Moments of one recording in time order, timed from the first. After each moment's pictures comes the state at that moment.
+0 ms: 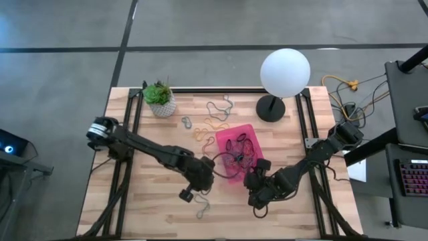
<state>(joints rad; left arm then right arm) -0.31 1.70 1.25 -0.51 0.22 0.15 0.60 1.71 1.16 -0.77 0.45 0.80</state>
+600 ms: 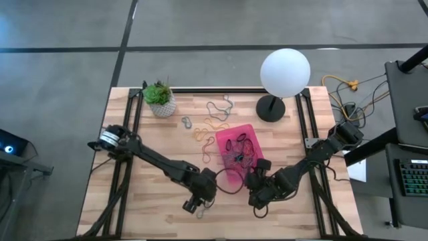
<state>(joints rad) -0.39 1.87 1.26 -0.42 0.17 0.06 0.60 1.71 1.16 -0.77 0.44 0.80</state>
